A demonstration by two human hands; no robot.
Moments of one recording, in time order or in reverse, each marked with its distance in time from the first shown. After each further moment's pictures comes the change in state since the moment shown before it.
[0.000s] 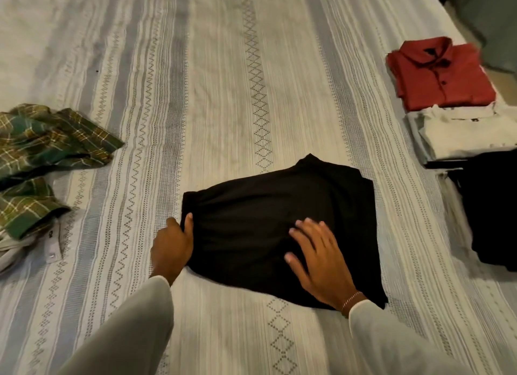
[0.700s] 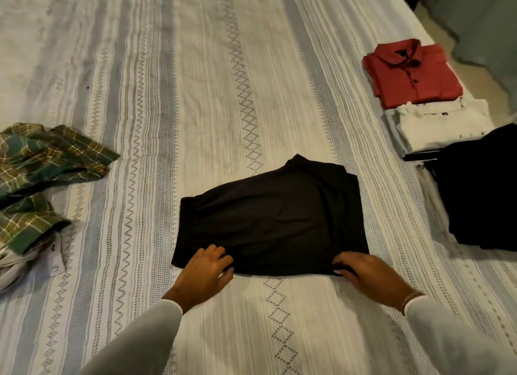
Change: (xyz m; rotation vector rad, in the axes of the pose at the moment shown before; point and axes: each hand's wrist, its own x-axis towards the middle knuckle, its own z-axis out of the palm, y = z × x) left_hand -0.045 -0.021 0.027 0.262 -0.132 1.175; right_hand -0.067 0.074 -0.060 0.093 -0.329 0.103
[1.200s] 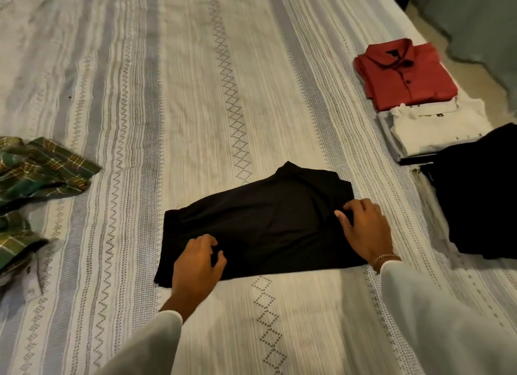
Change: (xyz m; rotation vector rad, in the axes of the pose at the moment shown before) left_hand 0.049 0.021 -0.022 -0.257 0.156 -0.581; right_hand 0.090 0.023 -0.035 -0.070 0.435 0.485
